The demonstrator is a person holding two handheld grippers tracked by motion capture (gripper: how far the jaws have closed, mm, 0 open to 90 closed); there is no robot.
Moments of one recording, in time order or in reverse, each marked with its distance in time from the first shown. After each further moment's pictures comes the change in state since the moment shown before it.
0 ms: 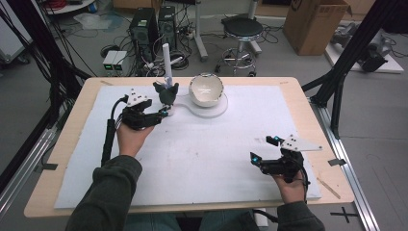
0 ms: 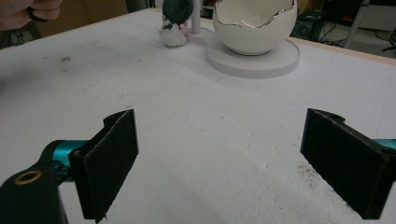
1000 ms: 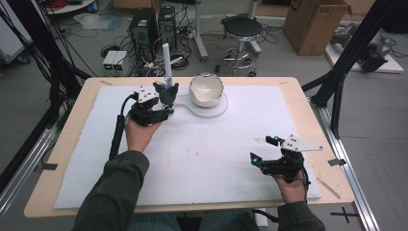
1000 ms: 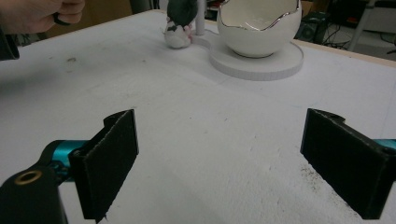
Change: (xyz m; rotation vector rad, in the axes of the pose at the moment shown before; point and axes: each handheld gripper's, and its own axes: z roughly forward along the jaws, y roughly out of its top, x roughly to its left) left arm -0.008 0.005 0.025 0.028 0.027 0.026; right arm 0.000 0.001 -0.001 -0.008 0.013 -0.013
